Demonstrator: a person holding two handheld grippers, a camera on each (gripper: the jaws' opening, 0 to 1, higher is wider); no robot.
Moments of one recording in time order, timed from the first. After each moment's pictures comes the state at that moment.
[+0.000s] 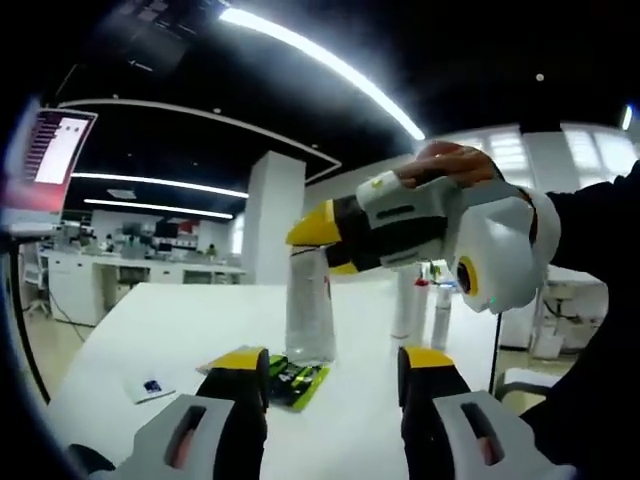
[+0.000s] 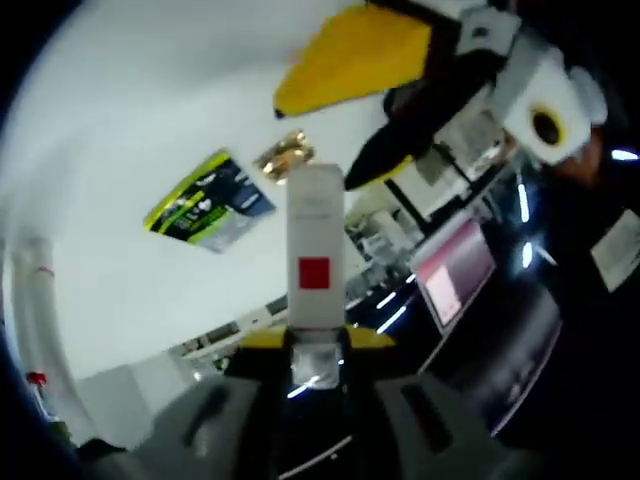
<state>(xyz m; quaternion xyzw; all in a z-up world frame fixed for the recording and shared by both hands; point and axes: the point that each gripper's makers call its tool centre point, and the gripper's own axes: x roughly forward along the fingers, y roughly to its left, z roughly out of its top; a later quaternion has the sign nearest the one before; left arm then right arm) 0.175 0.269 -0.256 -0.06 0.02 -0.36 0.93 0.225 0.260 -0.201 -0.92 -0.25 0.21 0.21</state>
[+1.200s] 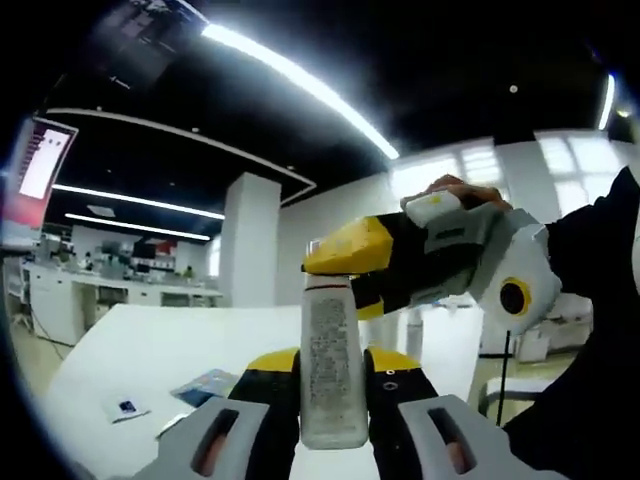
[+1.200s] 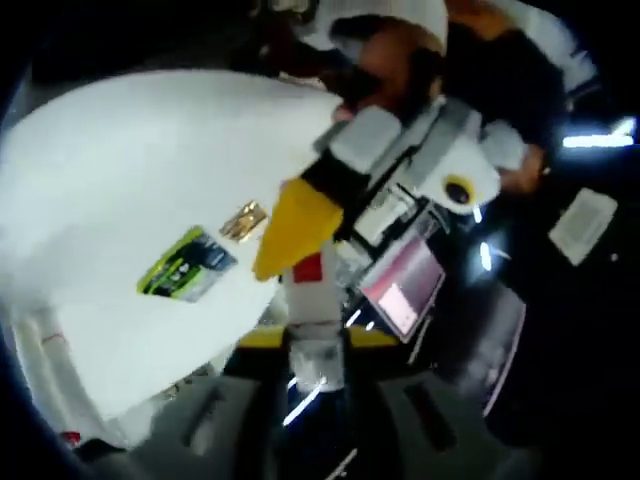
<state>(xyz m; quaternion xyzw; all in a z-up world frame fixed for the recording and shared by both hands) 0.159 0.245 -0.238 -0.05 -0.03 -0.41 0.91 0.172 0.256 -0.213 -0.84 -0.32 0.29 0.33</state>
